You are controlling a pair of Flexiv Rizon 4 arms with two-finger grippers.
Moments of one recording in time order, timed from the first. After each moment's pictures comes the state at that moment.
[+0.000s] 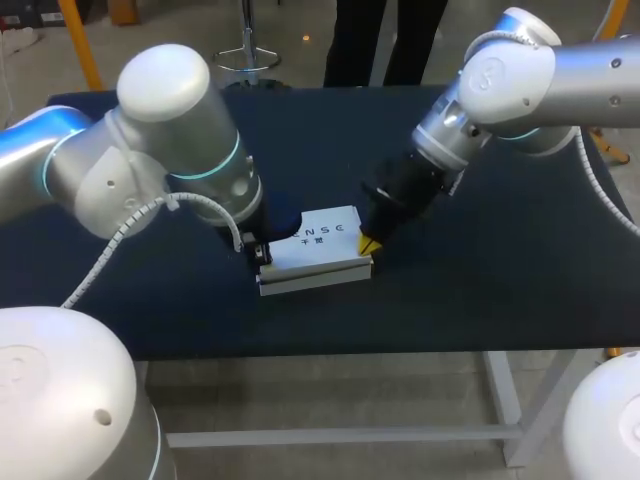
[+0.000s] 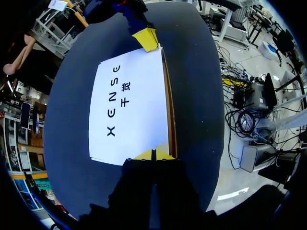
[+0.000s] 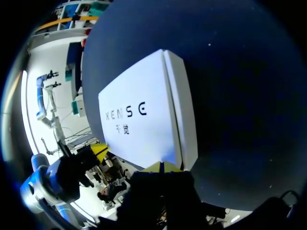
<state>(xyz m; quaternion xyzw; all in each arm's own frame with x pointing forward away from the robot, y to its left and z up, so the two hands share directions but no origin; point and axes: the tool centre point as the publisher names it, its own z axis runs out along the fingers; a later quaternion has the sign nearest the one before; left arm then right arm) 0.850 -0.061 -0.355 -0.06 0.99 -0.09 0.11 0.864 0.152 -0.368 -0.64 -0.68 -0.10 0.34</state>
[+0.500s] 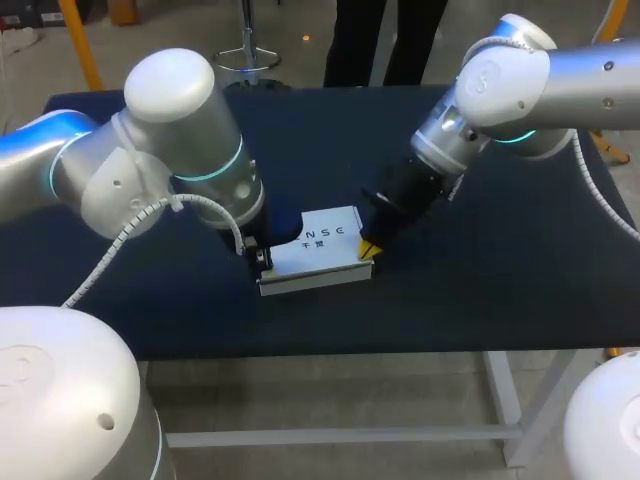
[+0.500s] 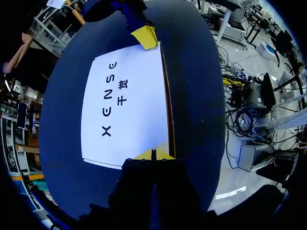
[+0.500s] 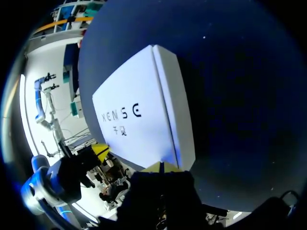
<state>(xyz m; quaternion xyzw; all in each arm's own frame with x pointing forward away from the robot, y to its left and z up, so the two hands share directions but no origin) 0.849 -0.062 -0.370 -0.06 0.99 -0.09 0.09 0.862 0.151 -0.381 -0.65 -0.67 -0.09 0.35</state>
